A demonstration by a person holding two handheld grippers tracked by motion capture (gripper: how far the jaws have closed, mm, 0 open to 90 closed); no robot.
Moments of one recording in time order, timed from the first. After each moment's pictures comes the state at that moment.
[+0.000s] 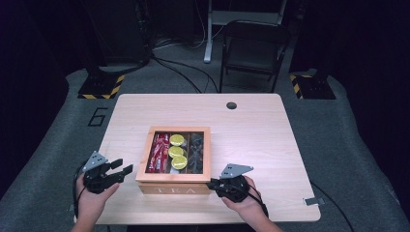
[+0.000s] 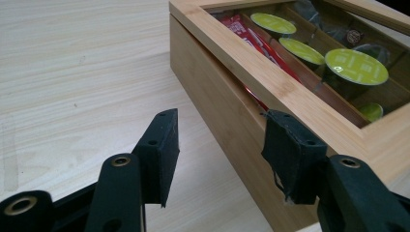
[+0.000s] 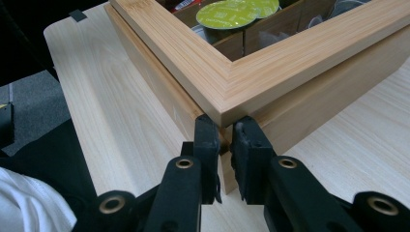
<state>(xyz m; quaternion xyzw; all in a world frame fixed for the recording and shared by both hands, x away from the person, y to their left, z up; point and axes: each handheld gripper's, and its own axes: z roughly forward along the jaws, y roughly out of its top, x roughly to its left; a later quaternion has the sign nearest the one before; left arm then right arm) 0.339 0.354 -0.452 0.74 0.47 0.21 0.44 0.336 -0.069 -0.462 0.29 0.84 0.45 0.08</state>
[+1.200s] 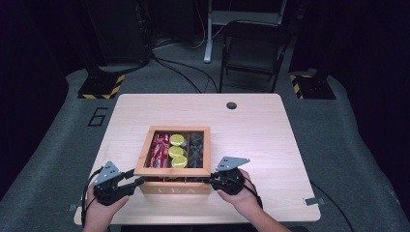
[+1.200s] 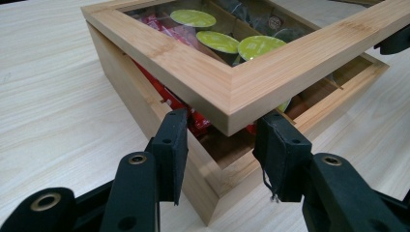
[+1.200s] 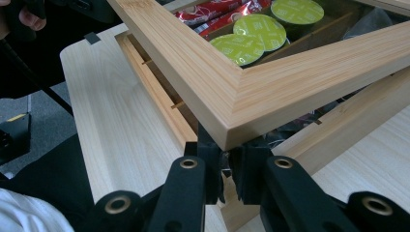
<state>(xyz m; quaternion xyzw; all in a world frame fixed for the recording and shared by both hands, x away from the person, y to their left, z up) 0.312 0.315 -0.447 0.77 0.40 0.18 0.45 0.353 -0.058 -0.453 0.27 0.83 0.48 0.07</state>
